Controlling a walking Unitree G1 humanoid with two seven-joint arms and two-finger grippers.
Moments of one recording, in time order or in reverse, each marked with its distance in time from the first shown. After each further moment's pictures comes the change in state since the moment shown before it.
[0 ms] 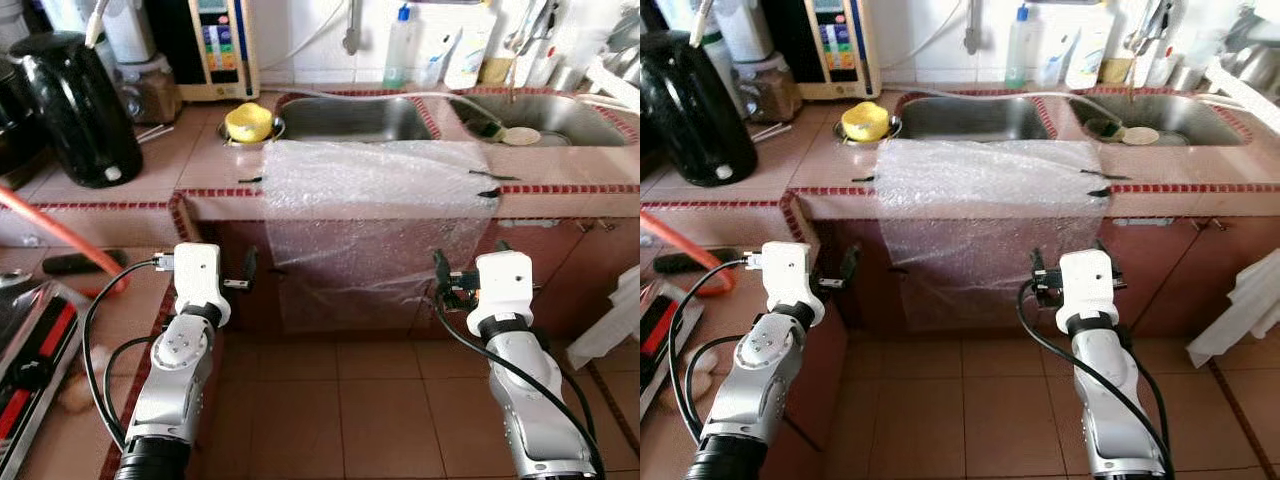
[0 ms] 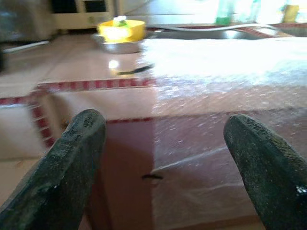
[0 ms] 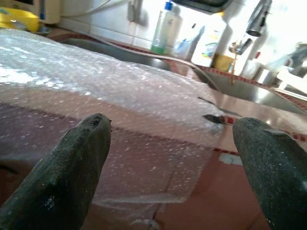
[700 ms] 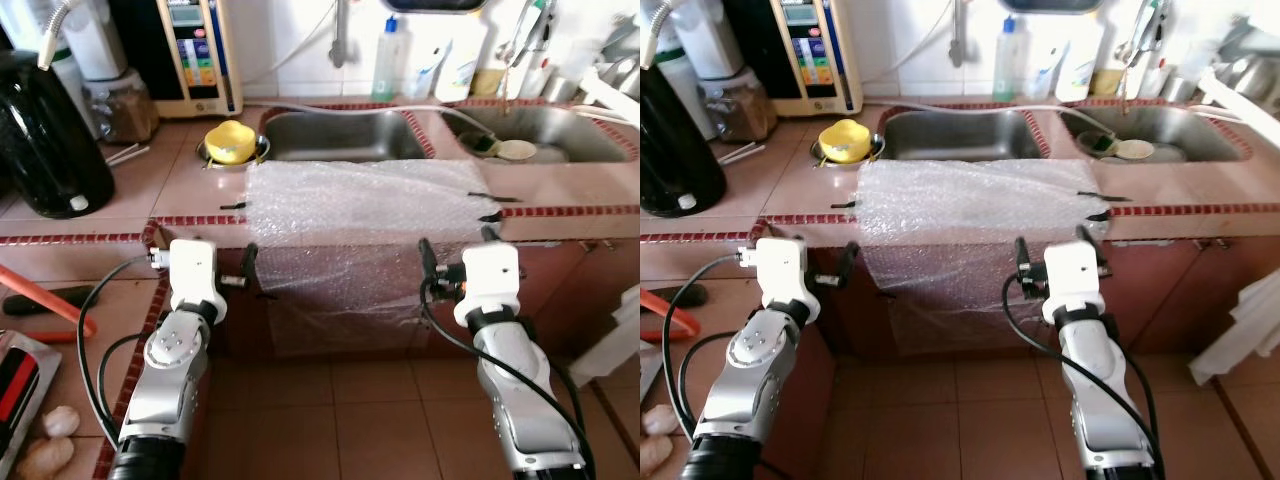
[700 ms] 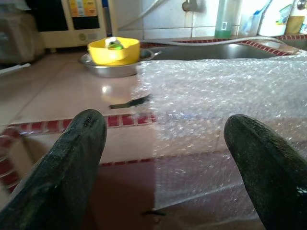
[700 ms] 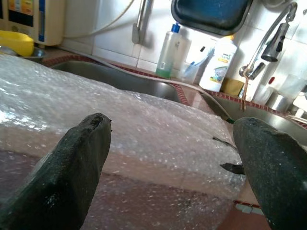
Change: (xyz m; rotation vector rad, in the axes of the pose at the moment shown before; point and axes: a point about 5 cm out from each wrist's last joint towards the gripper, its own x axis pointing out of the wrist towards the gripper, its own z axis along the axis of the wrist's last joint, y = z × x) left arm -0.001 -0.002 0.005 0.000 -0.024 -0.027; right arm 0.004 0.010 0.014 -0.016 -0.065 0.039
